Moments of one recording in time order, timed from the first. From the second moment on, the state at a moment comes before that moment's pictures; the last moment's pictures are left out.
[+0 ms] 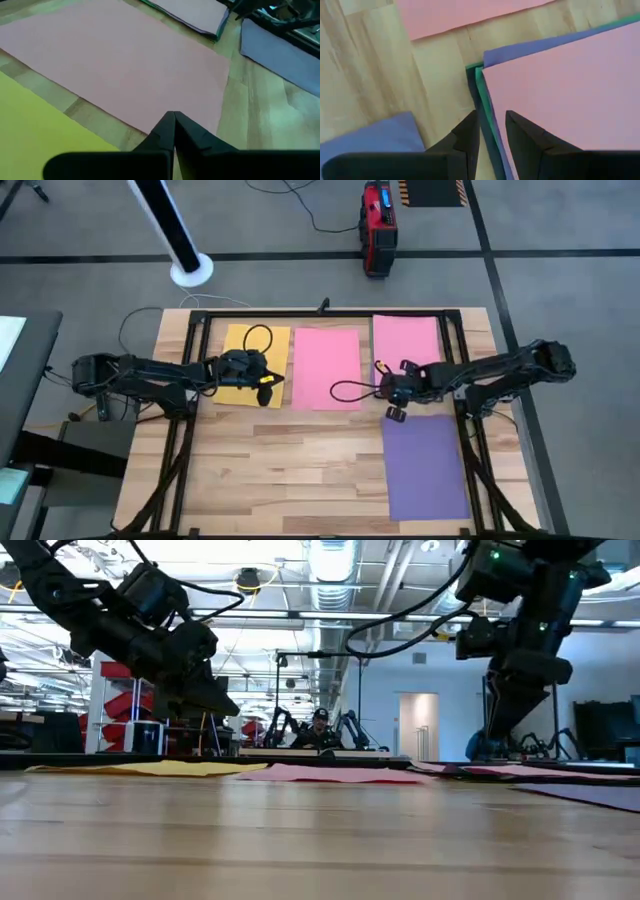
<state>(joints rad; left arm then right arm) 0.31 1.17 0.31 0.35 0.07 -0.33 0.01 1.30 0.71 -0.64 0.27 0.27</state>
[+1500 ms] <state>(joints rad) 0.31 1.17 0.31 0.35 0.13 -0.23 0.00 1.30 0.71 -0.58 0.28 0.17</state>
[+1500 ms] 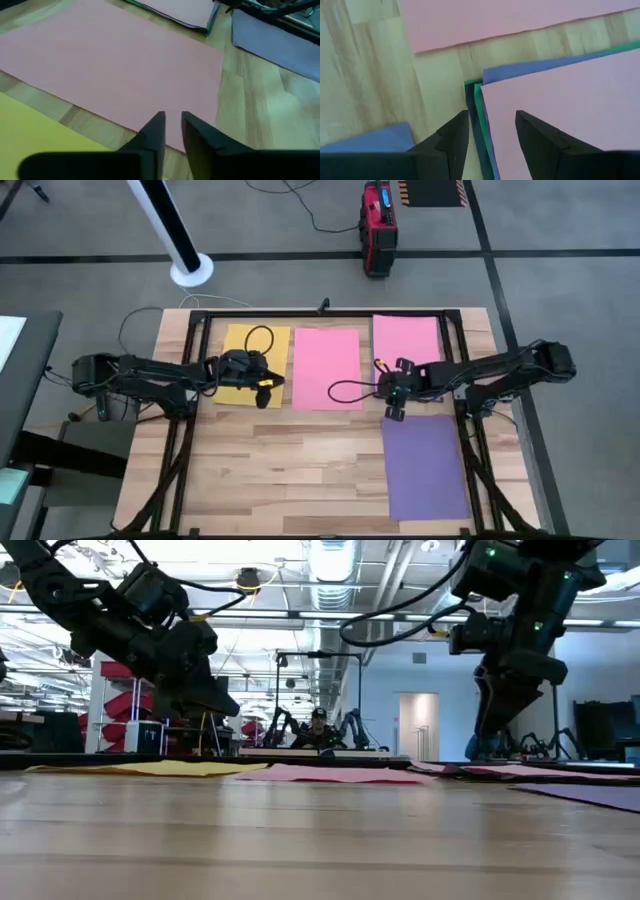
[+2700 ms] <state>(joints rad) 0.31 1.17 0.31 0.35 0.15 -0.28 -0.05 1.43 0.67 -0.45 0.29 0.07</state>
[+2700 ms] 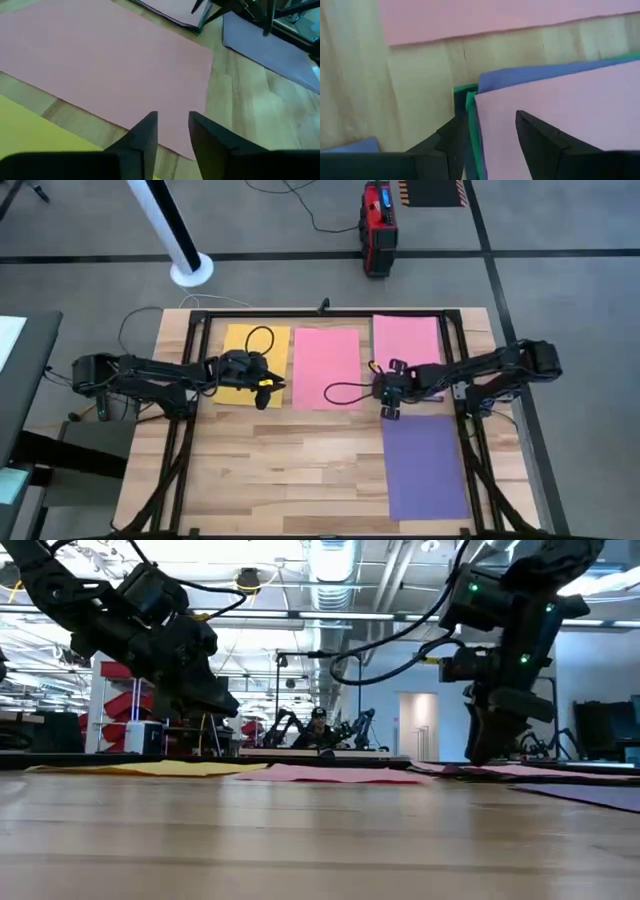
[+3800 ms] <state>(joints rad) 0.31 1.17 0.31 0.35 0.13 -0.27 -0.04 1.43 0.63 -0.41 0.28 0.10</state>
